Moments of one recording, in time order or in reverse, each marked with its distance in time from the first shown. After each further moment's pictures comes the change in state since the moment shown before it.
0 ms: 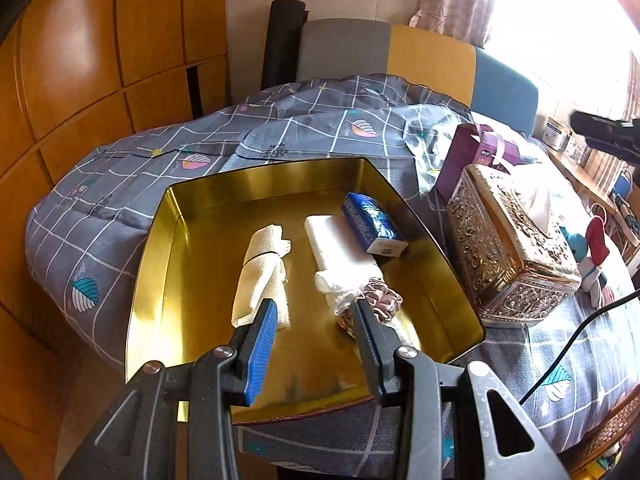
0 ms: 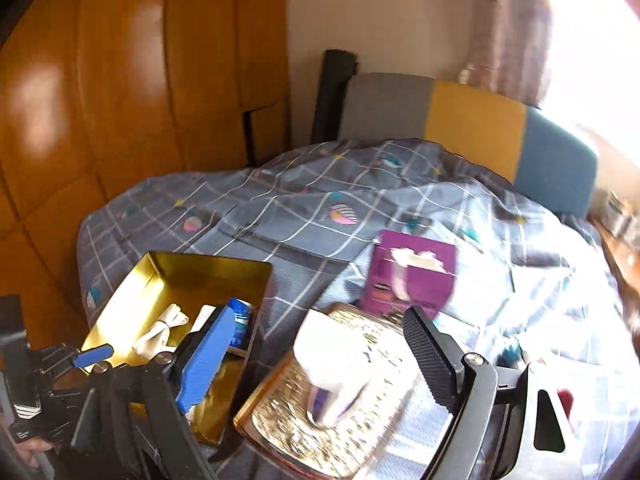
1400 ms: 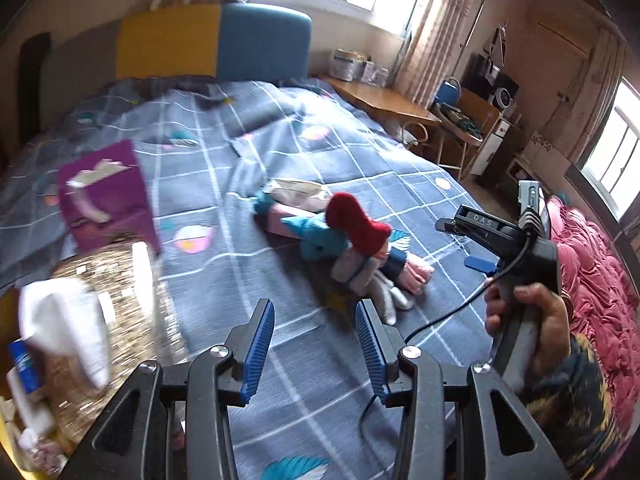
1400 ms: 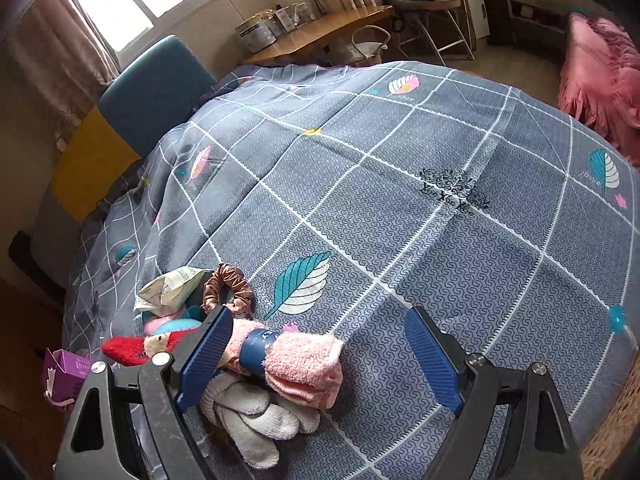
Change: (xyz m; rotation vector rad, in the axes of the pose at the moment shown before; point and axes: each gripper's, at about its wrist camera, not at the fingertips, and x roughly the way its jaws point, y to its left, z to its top) left arm 0.009 -0.328 0.065 0.415 0.153 -0.606; right arm -0.101 -0.340 -0.221 1.159 0.042 -0.538
